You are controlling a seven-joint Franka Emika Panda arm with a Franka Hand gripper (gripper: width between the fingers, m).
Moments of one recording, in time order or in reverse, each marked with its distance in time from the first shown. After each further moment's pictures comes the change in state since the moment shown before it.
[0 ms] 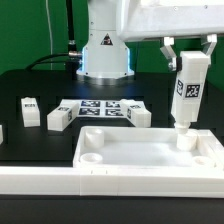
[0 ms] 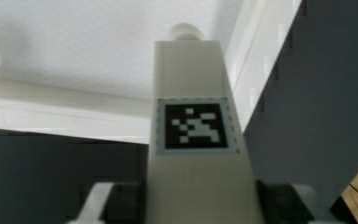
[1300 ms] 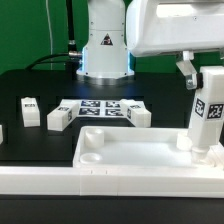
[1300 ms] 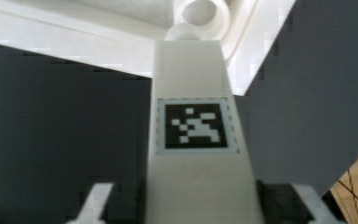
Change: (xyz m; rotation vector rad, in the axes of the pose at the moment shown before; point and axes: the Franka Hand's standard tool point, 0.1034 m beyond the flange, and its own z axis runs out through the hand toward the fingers) arm 0.045 0.005 0.023 0.010 0.026 -0.081
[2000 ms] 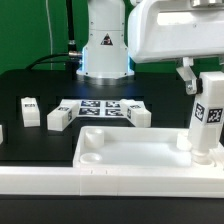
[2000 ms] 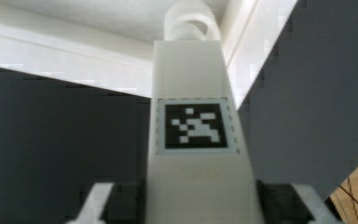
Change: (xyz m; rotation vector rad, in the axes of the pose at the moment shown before) arm -0.012 -0.006 0.007 0.004 -0.005 0.001
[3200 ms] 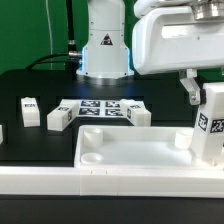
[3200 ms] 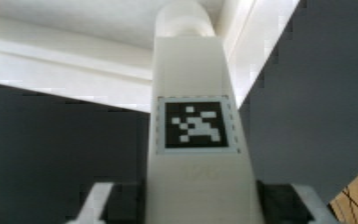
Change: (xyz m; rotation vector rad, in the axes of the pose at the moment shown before) arm -0.002 -0.006 0.014 -0.003 0.036 -0.008
